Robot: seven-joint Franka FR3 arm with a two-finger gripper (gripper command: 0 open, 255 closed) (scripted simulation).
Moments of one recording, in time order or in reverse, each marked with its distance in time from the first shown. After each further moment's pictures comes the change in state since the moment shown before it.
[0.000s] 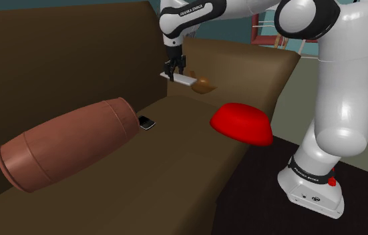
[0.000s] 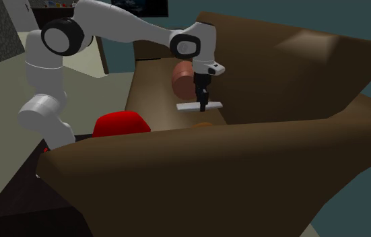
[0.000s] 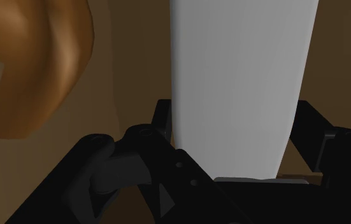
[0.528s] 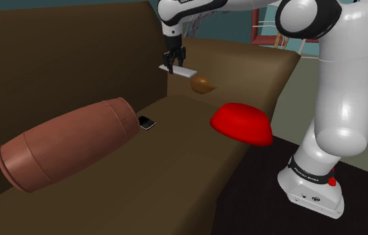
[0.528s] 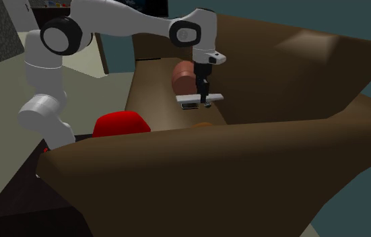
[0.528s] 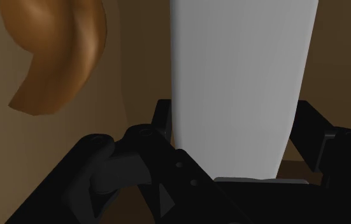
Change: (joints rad) arm 0.000 -0.007 0.000 0.095 0.000 -0.102 0.000
